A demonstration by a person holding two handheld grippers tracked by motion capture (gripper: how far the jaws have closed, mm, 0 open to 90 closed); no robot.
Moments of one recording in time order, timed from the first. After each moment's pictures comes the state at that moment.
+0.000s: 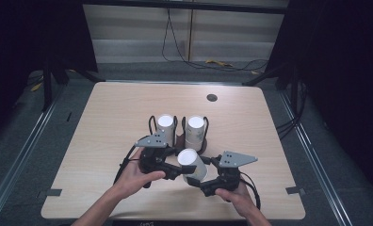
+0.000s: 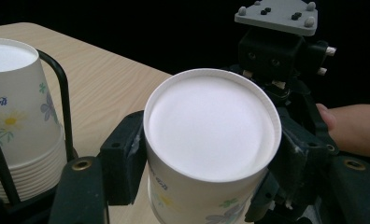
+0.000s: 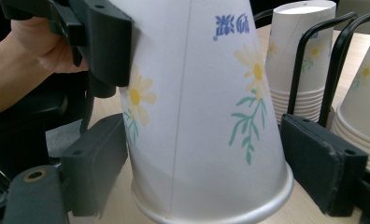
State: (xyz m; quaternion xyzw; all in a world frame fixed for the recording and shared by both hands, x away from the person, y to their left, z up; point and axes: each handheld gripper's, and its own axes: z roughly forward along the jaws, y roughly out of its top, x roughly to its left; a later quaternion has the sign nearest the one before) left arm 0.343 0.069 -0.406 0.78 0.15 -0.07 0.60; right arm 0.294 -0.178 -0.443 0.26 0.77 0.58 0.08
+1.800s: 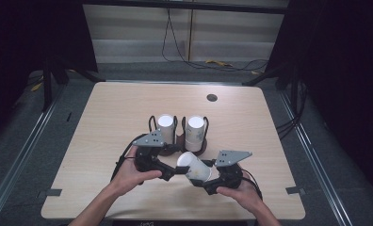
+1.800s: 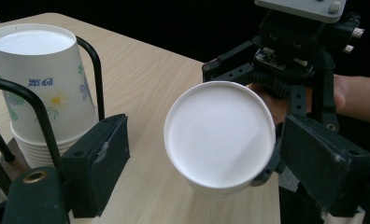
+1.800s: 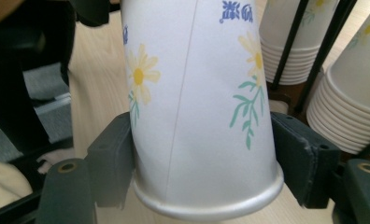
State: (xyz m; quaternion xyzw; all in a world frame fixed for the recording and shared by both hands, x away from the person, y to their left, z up) left arm 0.351 0.080 -0.408 0.81 0.15 -0.03 0.56; right arm 0.300 -0.181 -0.436 0.25 0.84 0.48 0.08
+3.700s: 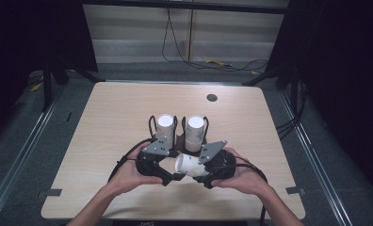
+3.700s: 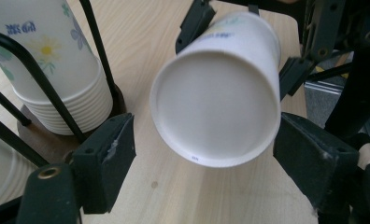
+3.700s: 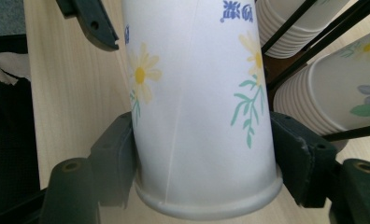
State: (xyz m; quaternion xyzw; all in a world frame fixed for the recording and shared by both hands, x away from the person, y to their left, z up) left arm 0.351 0.076 -0.423 0.88 0.11 0.00 0.47; right arm 0.319 -0.153 -0.399 0.15 0.94 0.28 0.13
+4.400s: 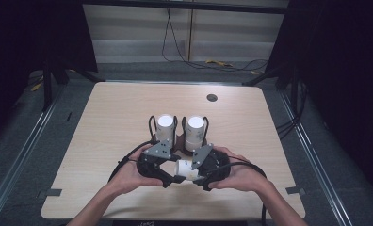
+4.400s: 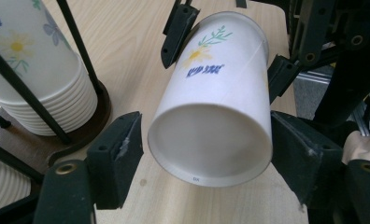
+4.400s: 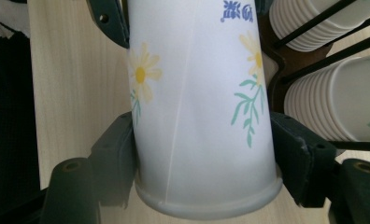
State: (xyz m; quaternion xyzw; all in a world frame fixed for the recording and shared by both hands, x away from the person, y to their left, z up) left arm 0.347 0.073 -0.423 0.88 0.08 -0.01 0.46; right arm 0.317 -0.134 -0.397 0.09 0.97 0.20 0.12
